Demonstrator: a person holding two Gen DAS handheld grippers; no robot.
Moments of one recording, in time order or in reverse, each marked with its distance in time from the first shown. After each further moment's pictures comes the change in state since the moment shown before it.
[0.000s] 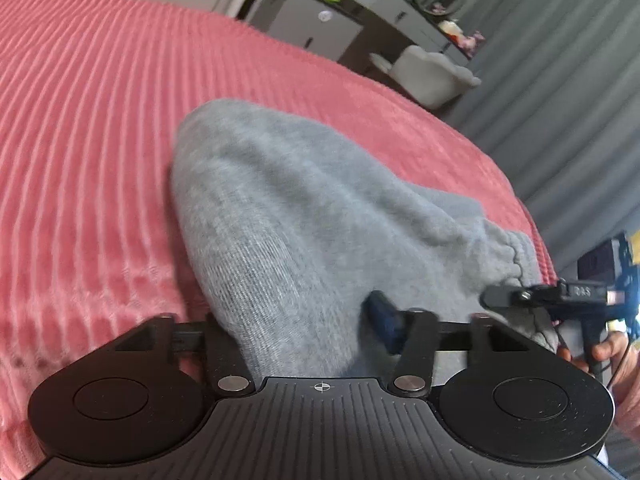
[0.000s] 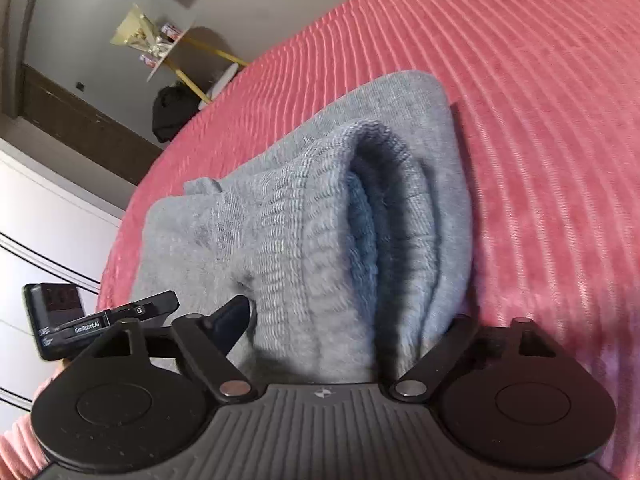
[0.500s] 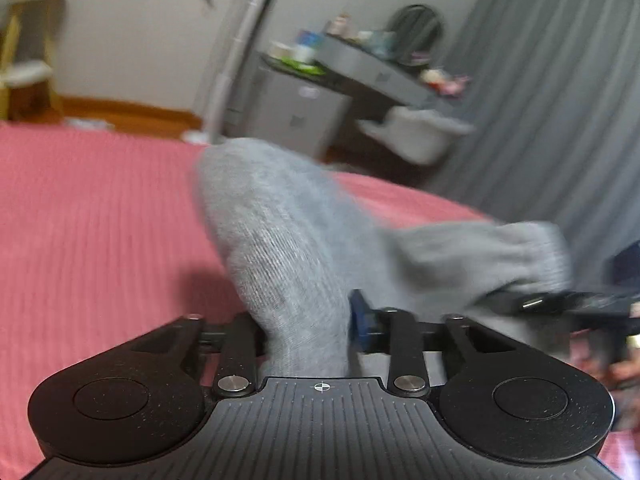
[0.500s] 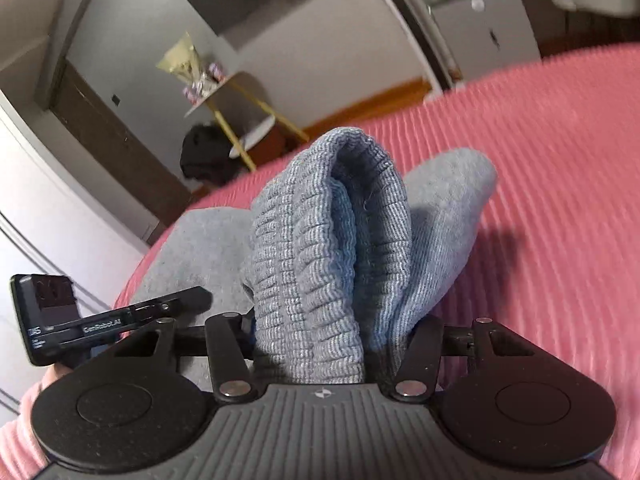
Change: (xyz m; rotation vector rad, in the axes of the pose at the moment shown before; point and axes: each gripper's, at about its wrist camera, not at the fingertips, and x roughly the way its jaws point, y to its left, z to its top) left arm -0.032 -0.052 0.090 0.132 -0.190 0.173; right arm -0.047 0.083 0.049 -0.165 -0.229 0.015
